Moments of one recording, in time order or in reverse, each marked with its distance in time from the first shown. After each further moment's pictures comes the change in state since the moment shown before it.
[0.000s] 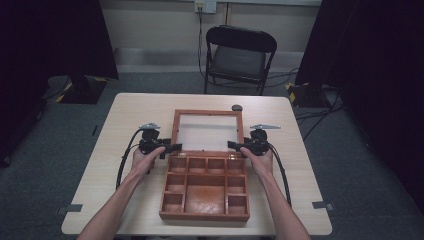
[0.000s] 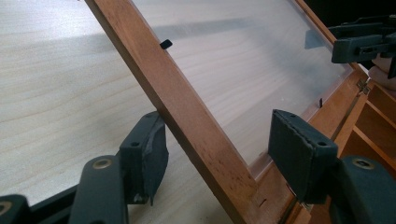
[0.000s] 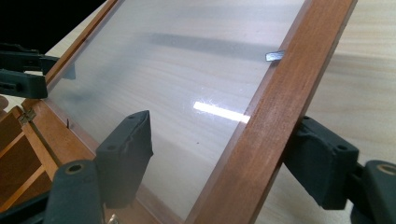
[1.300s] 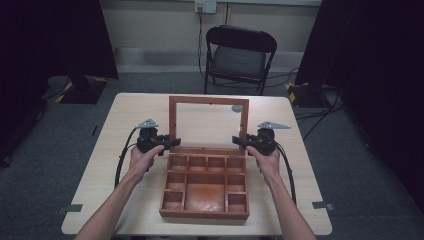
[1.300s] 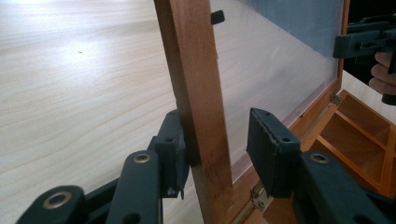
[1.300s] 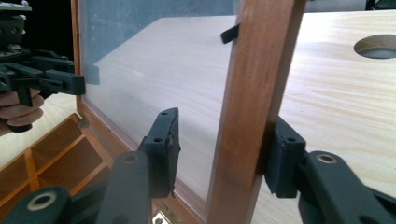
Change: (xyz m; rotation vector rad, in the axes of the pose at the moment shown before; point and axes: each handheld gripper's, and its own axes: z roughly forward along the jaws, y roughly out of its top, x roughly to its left) left arm -0.017 0.012 -0.017 -0.089 0.002 0.089; right arm 0.009 0.010 -0.031 -0.120 0.074 -0.083
